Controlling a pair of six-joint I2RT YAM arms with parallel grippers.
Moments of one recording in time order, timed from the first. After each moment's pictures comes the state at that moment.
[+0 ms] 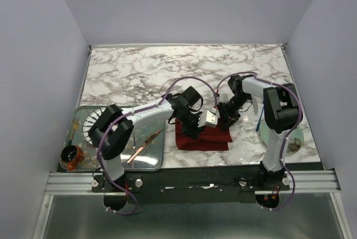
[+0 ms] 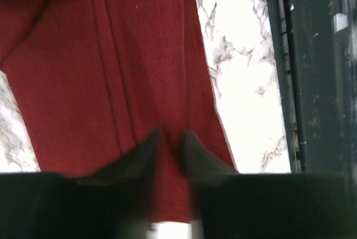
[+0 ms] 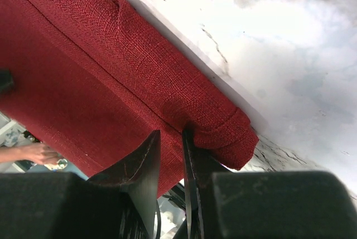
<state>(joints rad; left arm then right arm) -0.87 1.76 1.22 -0.59 0.65 0.70 0.24 2.00 1.27 -1.05 -0.58 -0.27</state>
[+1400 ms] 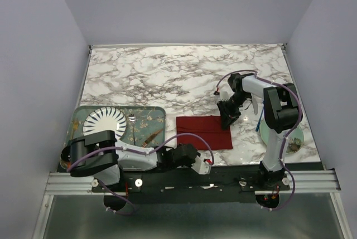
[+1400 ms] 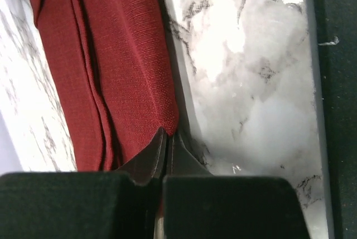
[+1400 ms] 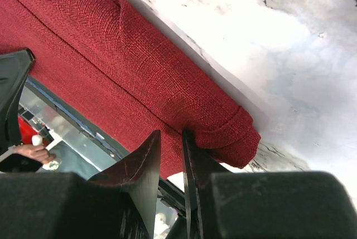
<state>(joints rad) -1.36 1.50 0.49 0.25 -0.30 0.75 0.24 2.01 1.31 -1.06 -0.54 -0.28</state>
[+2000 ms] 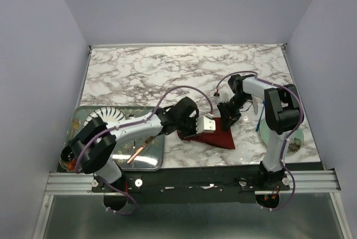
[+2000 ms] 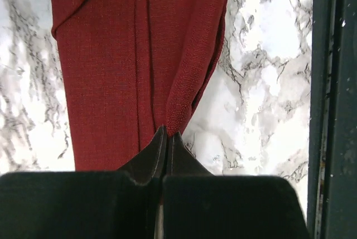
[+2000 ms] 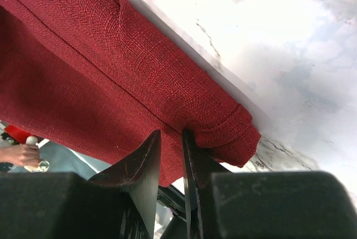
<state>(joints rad) -0.97 1.52 0.92 -0.26 0.35 0.53 0.25 1.98 1.27 -1.05 -0.54 -0.31</state>
